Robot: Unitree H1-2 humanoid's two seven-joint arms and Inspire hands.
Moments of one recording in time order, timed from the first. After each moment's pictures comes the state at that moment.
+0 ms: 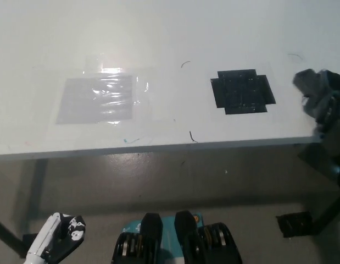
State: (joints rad) left_arm 0.03 0.29 0.01 0.09 0.01 -0.12 -0.20; right_arm -1.12 -0.26 0.51 1.38 -0.50 0.27 -0.12
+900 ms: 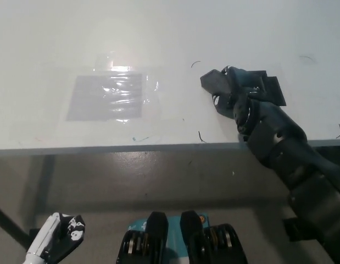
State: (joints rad) left_arm 0.03 0.29 0.02 0.09 0.01 -0.12 -0.20; right_arm -1.17 -0.06 0.54 1.37 -0.51 0.23 -0.13
